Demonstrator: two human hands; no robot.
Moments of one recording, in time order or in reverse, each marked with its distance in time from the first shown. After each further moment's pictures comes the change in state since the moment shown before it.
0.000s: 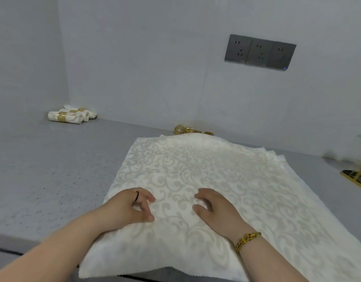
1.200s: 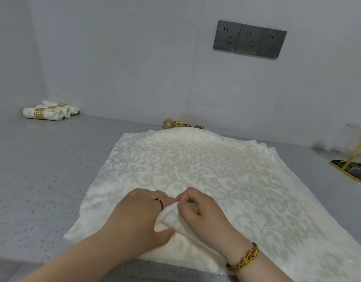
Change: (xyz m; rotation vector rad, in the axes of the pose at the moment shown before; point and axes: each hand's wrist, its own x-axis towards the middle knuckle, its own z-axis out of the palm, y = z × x) left_hand 0.000 0.052 0.041 0.629 0.229 0.384; right_hand -0.018 -0.027 -0.005 0.383 0.125 -0.156
